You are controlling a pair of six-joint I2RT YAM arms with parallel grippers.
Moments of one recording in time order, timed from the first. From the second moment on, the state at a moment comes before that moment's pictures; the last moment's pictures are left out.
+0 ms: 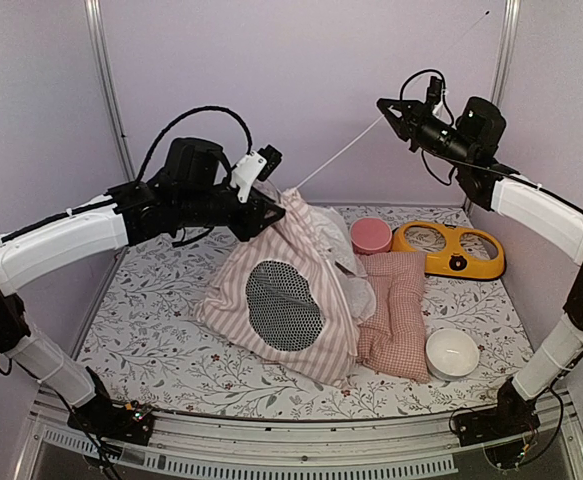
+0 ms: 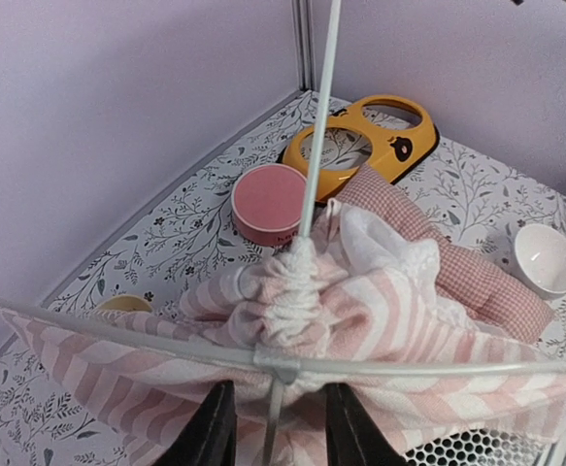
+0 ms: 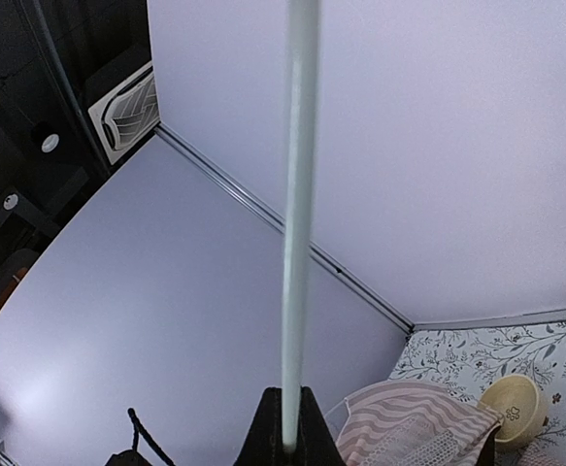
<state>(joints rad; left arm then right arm) -0.81 1.50 1.37 -0.31 0.03 0.10 0.39 1.60 1.44 0.43 -0.47 1.04</state>
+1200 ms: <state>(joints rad) -0.77 1.53 1.33 -0.16 0.20 0.13 0.51 1.62 1.37 0.54 -0.45 1.05</state>
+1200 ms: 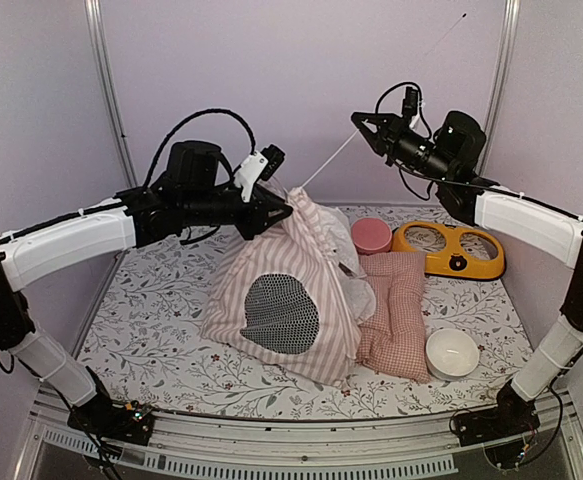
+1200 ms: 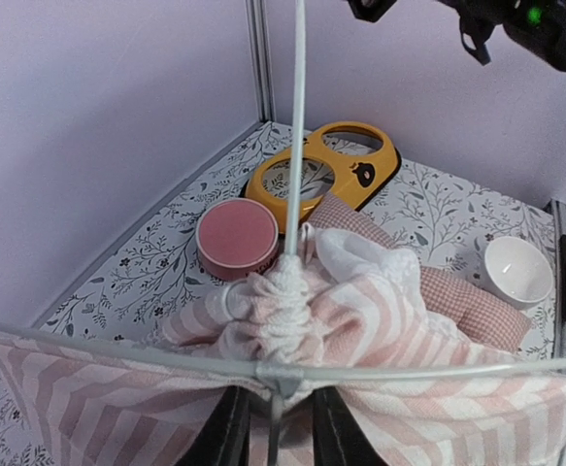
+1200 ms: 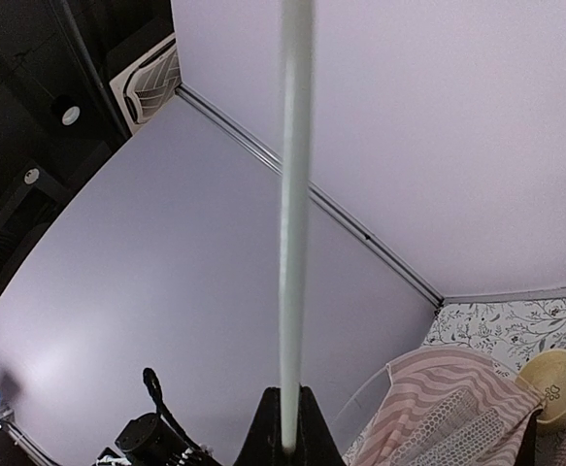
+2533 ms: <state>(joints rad) -0.74 1.54 1.40 -0.24 0.23 0.16 0.56 1.66 1.35 0.58 -0.41 1.01</state>
